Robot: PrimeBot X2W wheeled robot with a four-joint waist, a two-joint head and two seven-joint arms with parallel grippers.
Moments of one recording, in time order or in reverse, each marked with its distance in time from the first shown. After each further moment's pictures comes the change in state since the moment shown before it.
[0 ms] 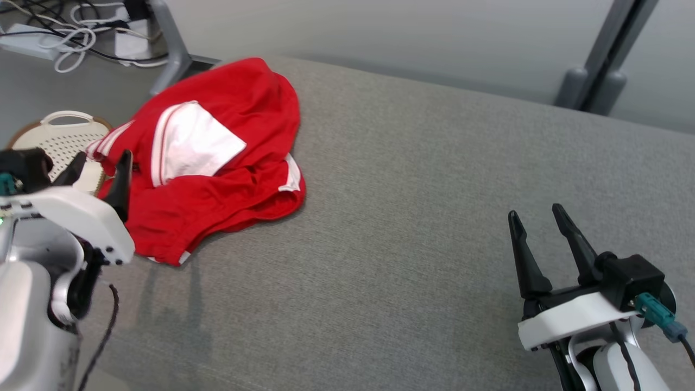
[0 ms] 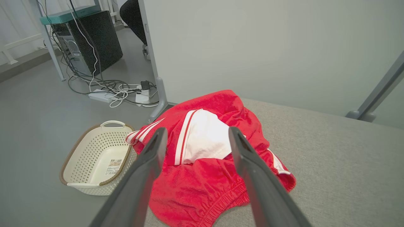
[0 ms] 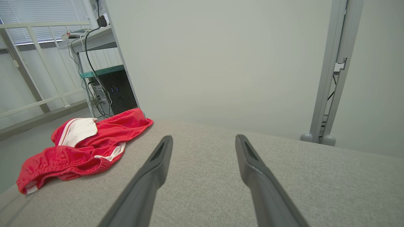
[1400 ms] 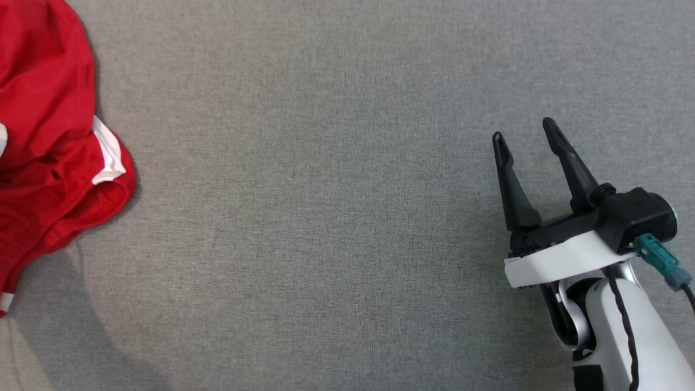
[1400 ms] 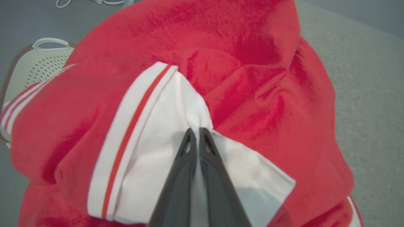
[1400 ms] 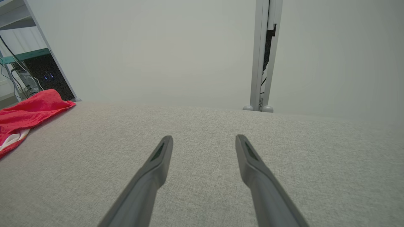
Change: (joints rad) left arm -0.678 0.170 -0.069 0.992 -0.118 -0.157 0.092; right arm -0.208 -0.014 0.059 -0.074 -0.048 0.000 0.025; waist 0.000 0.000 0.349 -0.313
